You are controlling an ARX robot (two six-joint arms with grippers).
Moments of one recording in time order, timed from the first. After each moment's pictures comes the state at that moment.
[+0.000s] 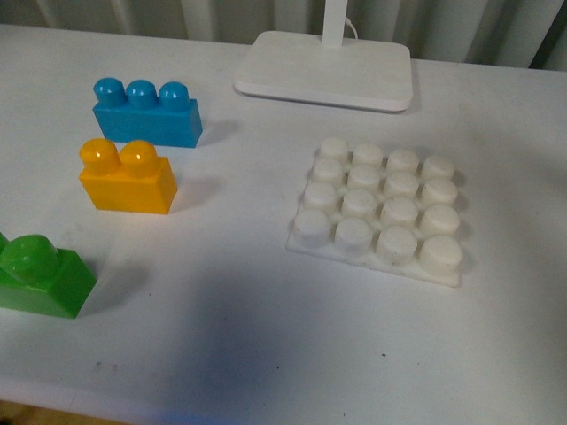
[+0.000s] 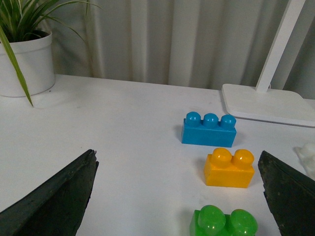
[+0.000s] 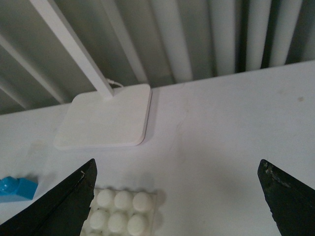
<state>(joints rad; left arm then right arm) 0.00 0.00 0.01 0.00 0.00 0.00 0.17 0.96 0.61 0.05 0.08 0.32</state>
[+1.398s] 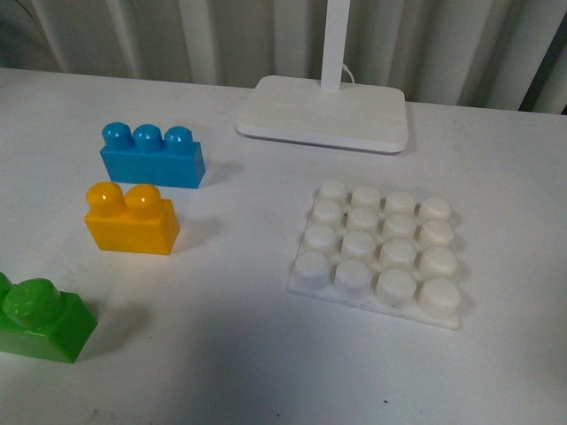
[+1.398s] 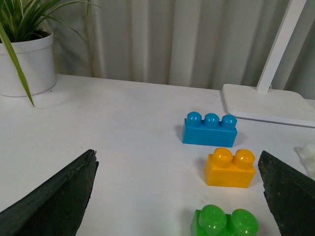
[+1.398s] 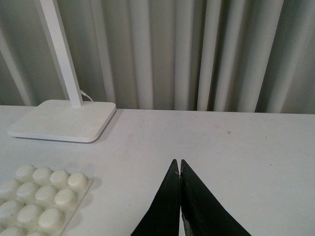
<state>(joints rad) 0.00 0.00 0.01 0.00 0.00 0.00 0.00 0.30 0.05 0.25 0.00 0.00</state>
